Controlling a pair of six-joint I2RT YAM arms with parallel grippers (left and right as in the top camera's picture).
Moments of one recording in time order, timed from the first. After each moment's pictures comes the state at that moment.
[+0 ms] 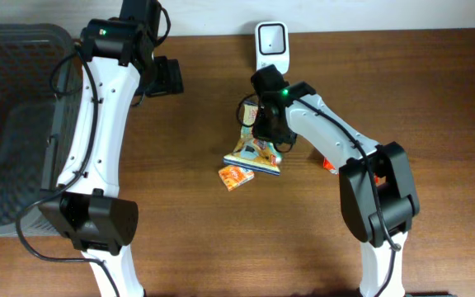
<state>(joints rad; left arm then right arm) -0.18 2.05 2.27 -1.48 -0.17 -0.34 0.43 2.13 1.68 -0.91 0.00 0.71</state>
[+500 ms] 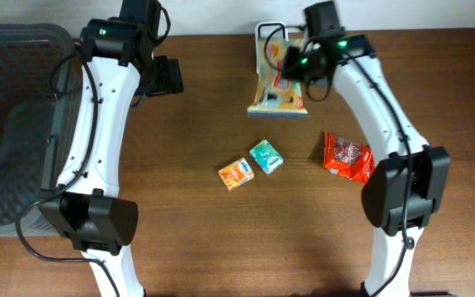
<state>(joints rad) -0.18 2.05 2.27 -1.48 -0.17 -0.34 0.19 2.15 2.03 -0.85 -0.19 0.42</state>
